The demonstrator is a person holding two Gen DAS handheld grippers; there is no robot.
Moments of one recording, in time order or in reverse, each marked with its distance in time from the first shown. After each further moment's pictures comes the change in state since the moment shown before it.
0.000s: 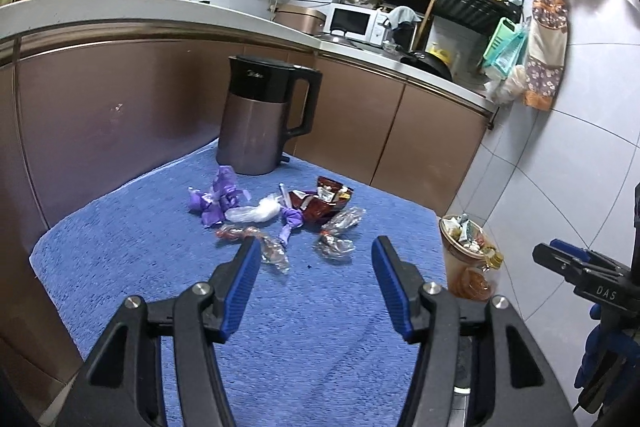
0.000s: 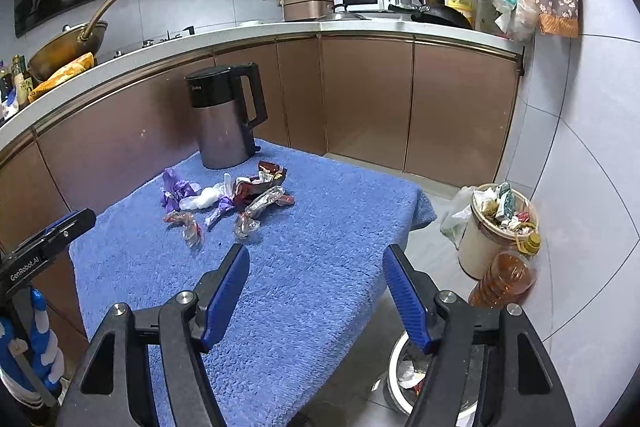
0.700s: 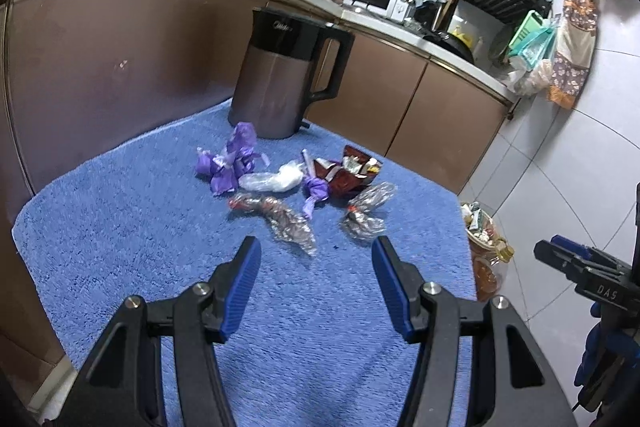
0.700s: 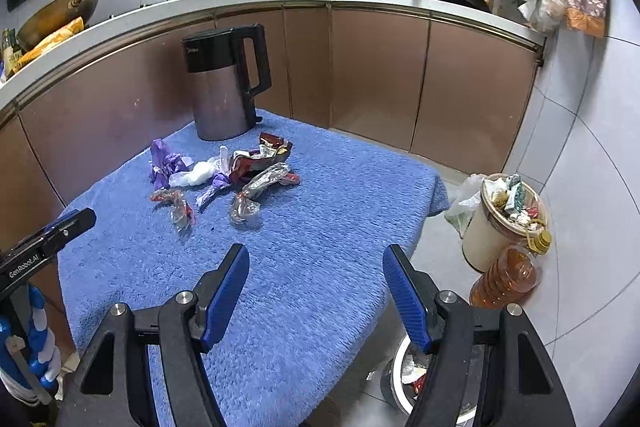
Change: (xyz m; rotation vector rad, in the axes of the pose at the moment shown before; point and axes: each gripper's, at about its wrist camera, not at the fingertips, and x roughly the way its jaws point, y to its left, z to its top) left arm 0.054 0.039 -0.011 -0.077 0.112 0.012; right arm 0.057 0.019 0.007 -0.051 0.102 -0.011
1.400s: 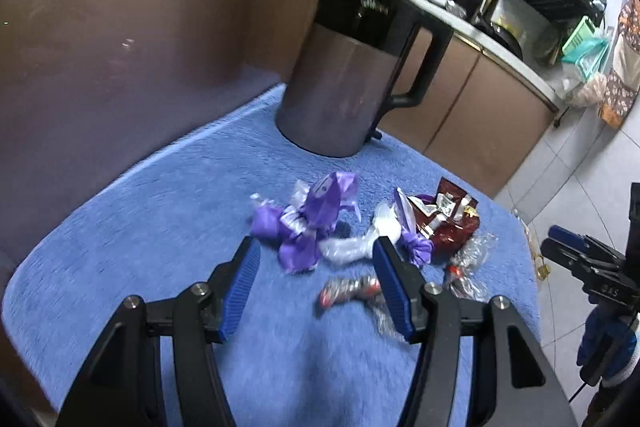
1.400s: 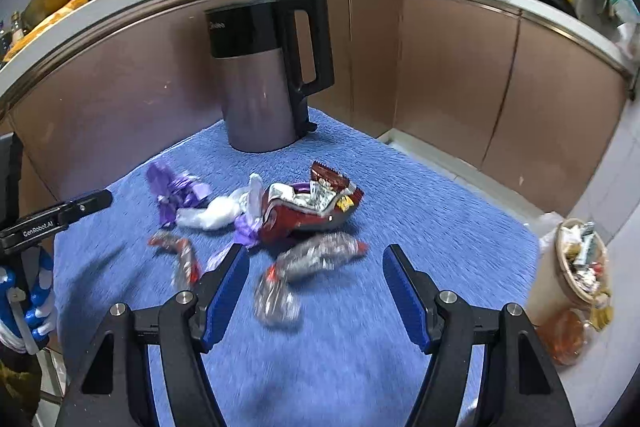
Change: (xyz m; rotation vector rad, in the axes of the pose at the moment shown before) left arm 0.122 0.094 0.085 -0.028 0.114 0.039; right arm 0.154 0.029 0.085 -0.102 0.065 0.195
